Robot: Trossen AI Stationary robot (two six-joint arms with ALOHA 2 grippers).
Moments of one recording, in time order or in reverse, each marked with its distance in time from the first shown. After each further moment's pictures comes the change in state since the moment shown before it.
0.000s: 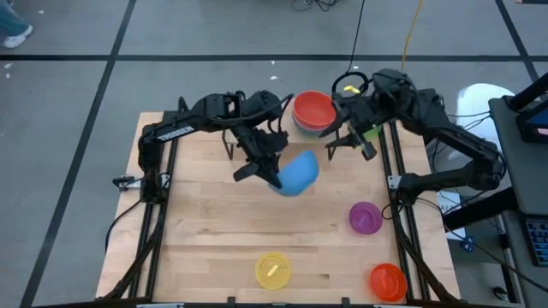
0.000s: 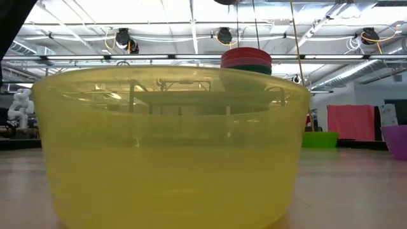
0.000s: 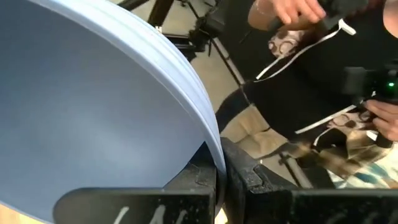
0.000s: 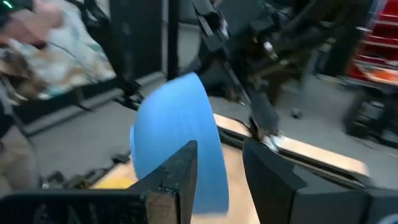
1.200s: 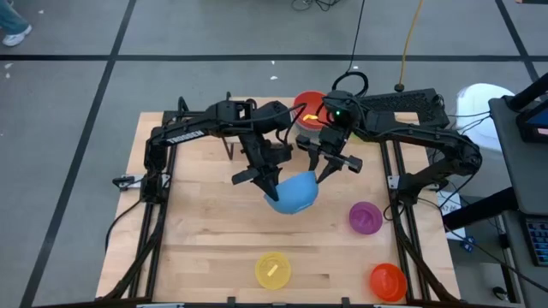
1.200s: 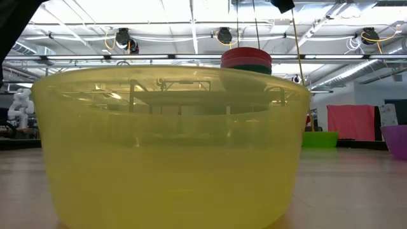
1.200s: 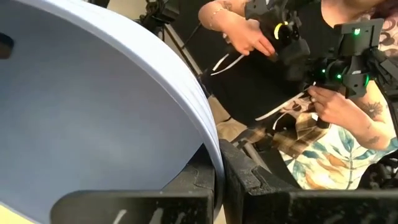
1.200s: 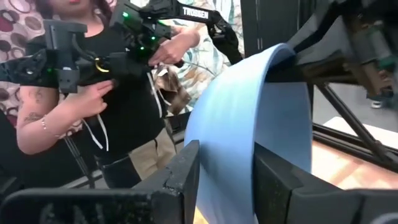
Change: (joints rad) left arm -0.010 0.049 -0.001 -0.032 0.169 0.052; right arm 0.174 0.259 -0.077 0.263 -0.443 0.159
